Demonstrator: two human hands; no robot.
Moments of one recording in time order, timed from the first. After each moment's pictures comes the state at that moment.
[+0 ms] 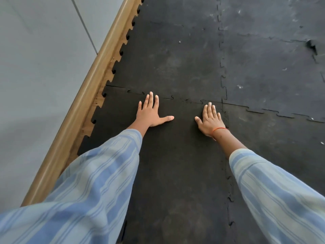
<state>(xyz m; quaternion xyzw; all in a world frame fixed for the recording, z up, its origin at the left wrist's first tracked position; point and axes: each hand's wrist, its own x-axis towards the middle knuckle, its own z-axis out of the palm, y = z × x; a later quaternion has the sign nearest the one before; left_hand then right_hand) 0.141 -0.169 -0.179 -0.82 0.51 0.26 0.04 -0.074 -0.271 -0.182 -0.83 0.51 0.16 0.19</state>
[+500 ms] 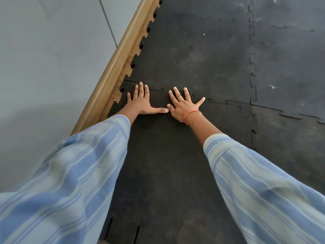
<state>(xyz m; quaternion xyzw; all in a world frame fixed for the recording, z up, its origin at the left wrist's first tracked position) 0.230 -0.147 -0.178 -0.86 0.42 0.29 0.09 0.081 -0.234 -0.189 -0.91 0.35 0.16 0.14</state>
